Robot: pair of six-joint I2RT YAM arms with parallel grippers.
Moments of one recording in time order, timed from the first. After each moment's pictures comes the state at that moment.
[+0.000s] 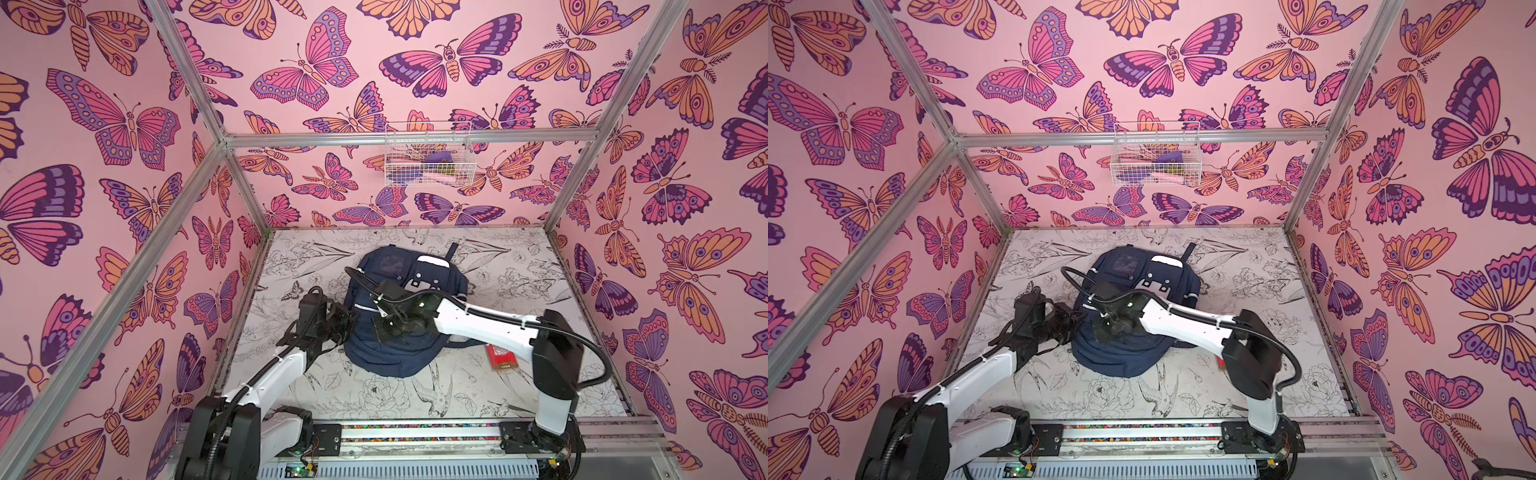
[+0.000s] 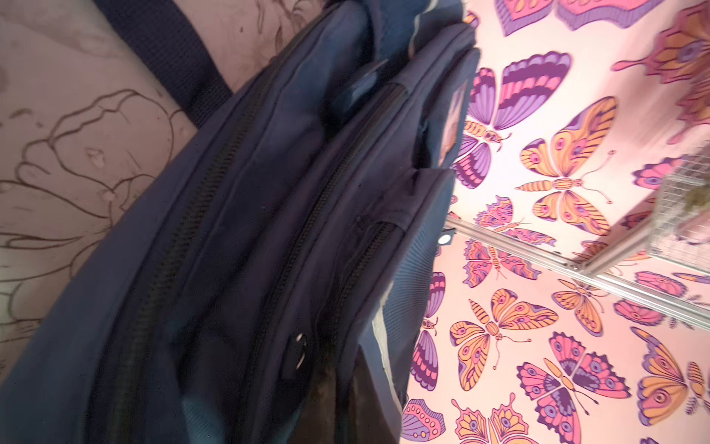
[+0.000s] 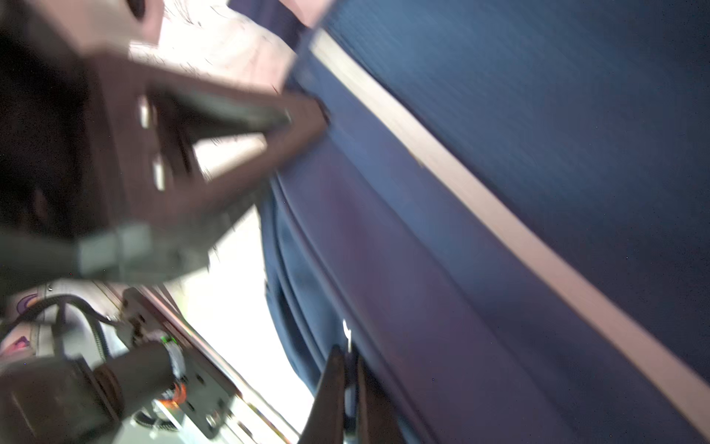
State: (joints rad) left arm -0.21 1.12 0.47 0.03 0.40 -1.40; right arm 1.04 1.94 1.62 -0.68 -0.09 0.68
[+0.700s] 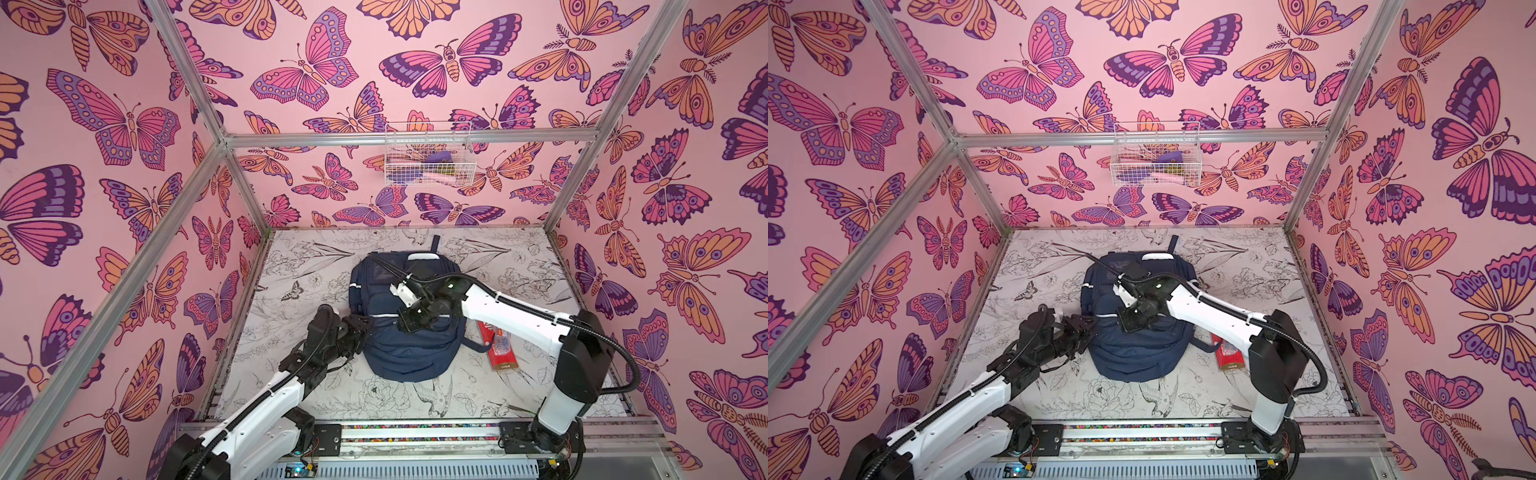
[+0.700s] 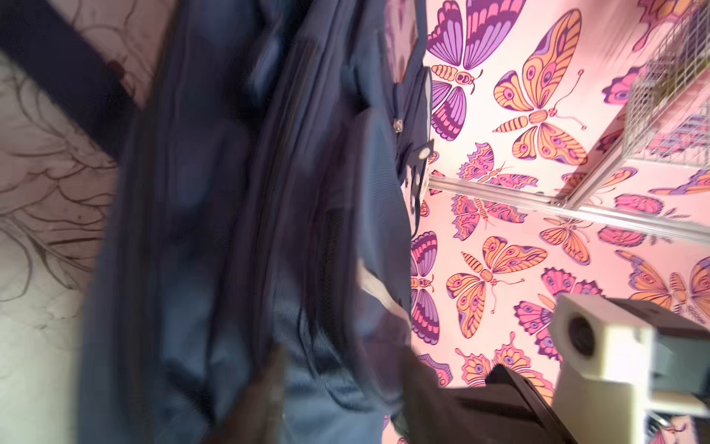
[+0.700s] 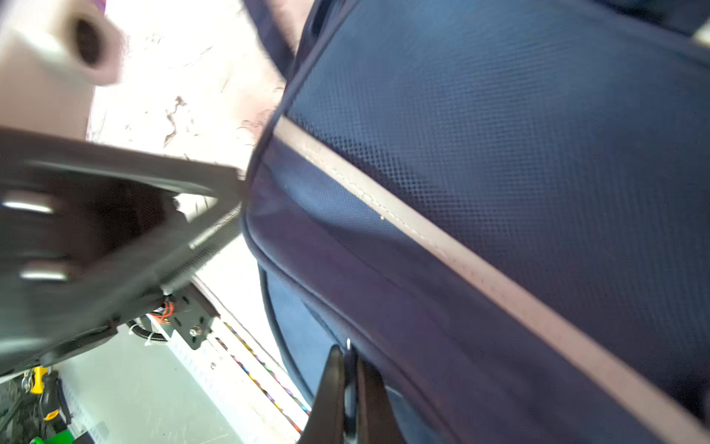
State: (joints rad) left arm -0.44 0.91 0.41 -0.02 0.25 -1.42; right arm 0.85 1.72 1.44 -0.83 -0.24 0.44
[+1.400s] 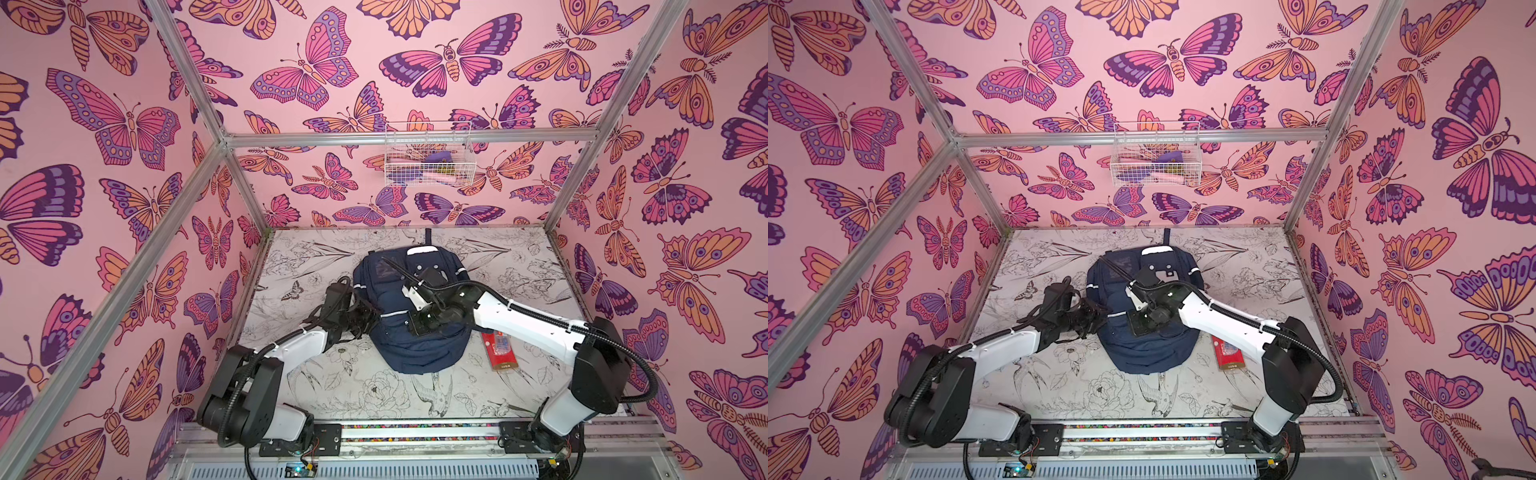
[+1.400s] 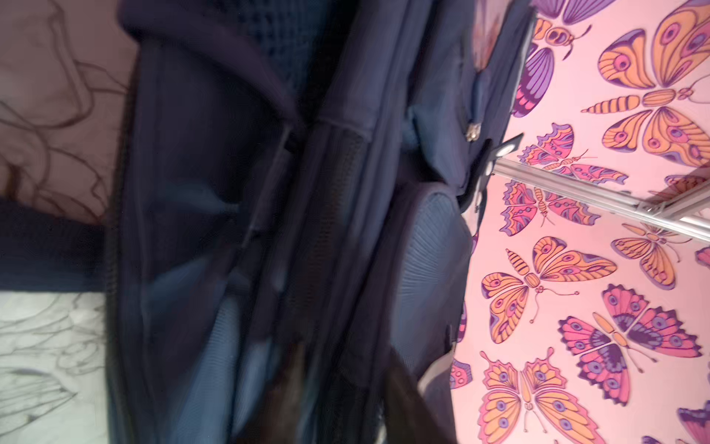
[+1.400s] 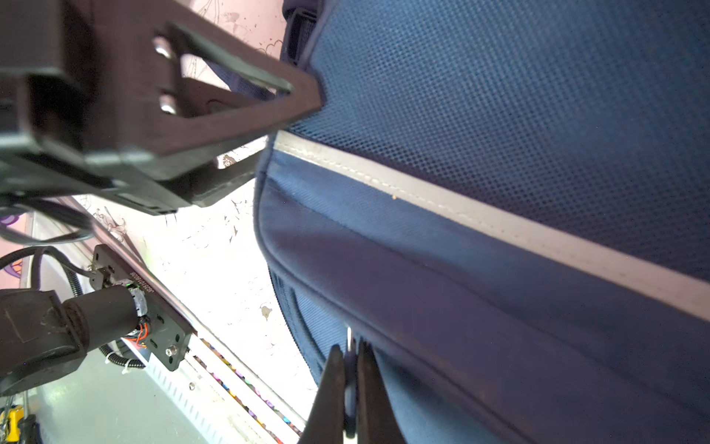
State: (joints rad) left arm -0.36 1.45 0.63 0.10 0.49 -1.36; right arm 0.87 1.65 1.32 -0.74 -0.18 0.50
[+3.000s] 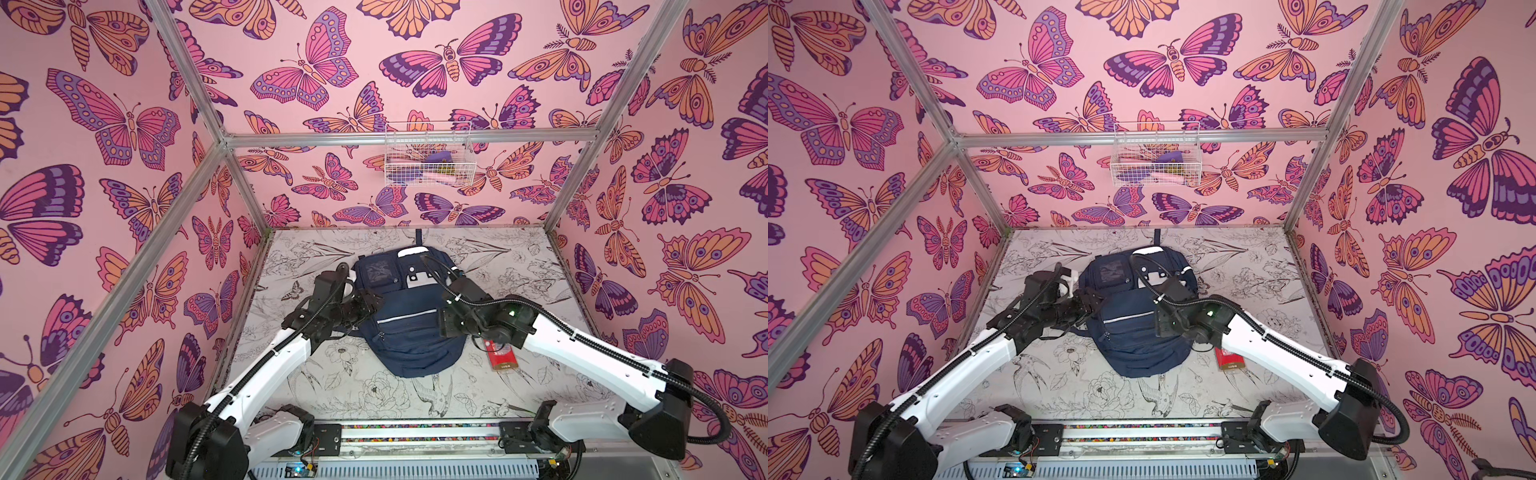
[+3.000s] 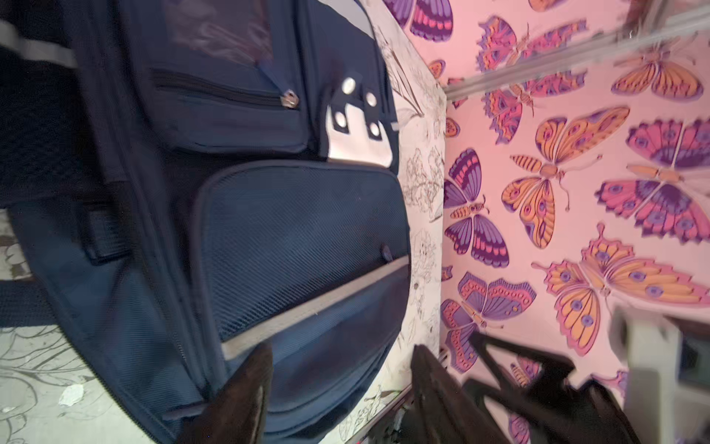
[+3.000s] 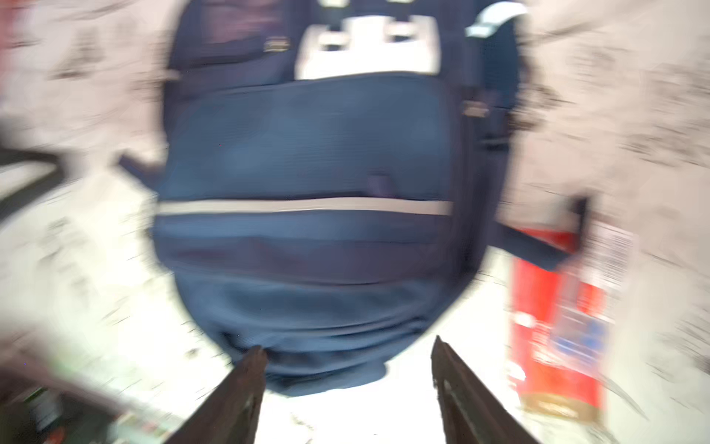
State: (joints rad) left arm -0.46 1.14 0.87 -0.38 0.38 -0.83; right arm 0.83 1.30 1.16 -0.93 0.29 0.70
